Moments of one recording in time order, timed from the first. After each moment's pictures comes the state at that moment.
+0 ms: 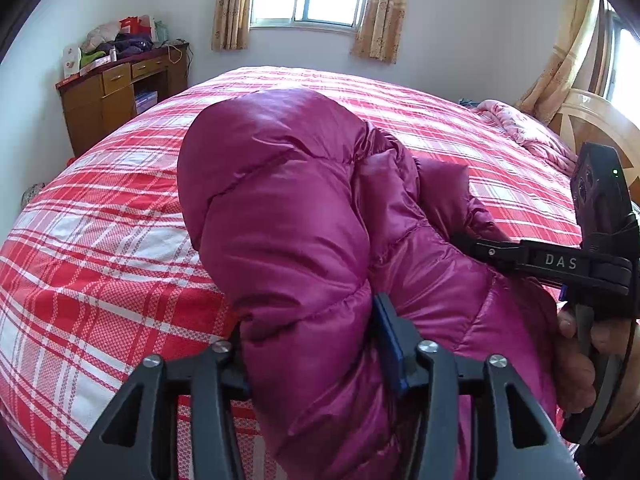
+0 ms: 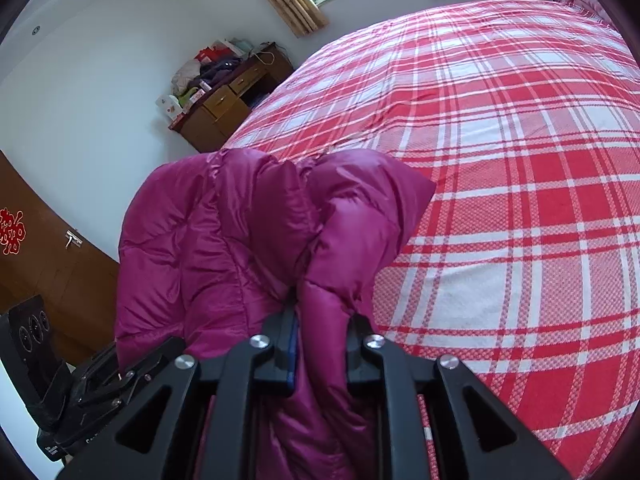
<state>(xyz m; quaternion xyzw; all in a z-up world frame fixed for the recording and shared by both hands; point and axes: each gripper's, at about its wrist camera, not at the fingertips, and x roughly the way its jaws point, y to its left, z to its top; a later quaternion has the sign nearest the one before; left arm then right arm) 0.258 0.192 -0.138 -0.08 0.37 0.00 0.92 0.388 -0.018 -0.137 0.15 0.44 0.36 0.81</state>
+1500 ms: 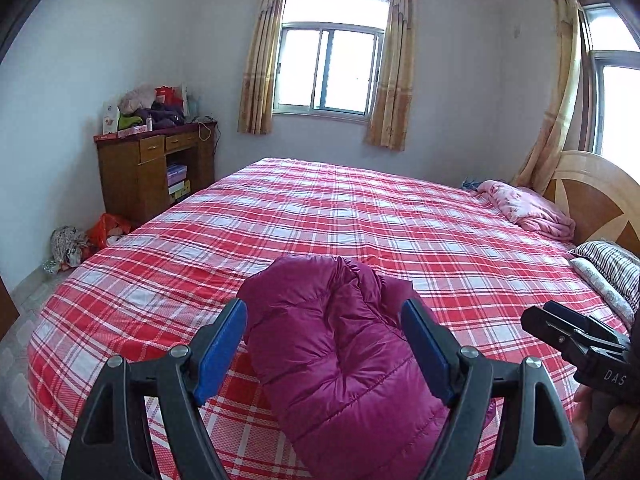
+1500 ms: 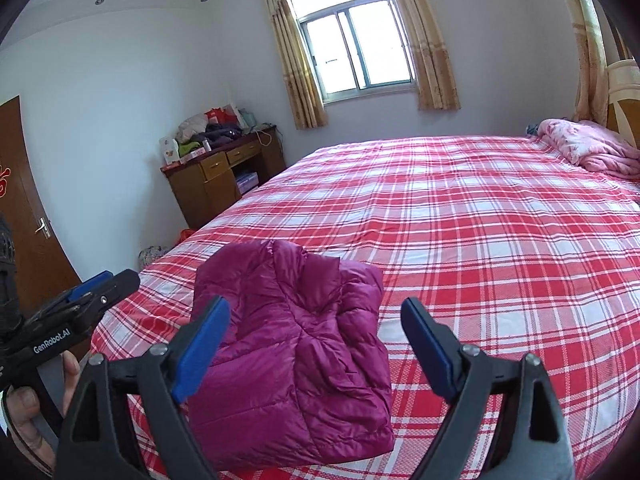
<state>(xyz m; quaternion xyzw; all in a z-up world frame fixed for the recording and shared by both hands) 0.162 0.187 -0.012 -0.08 0.22 0.04 0.97 0.246 -0.078 -0.013 0.07 0.26 0.28 0.92</state>
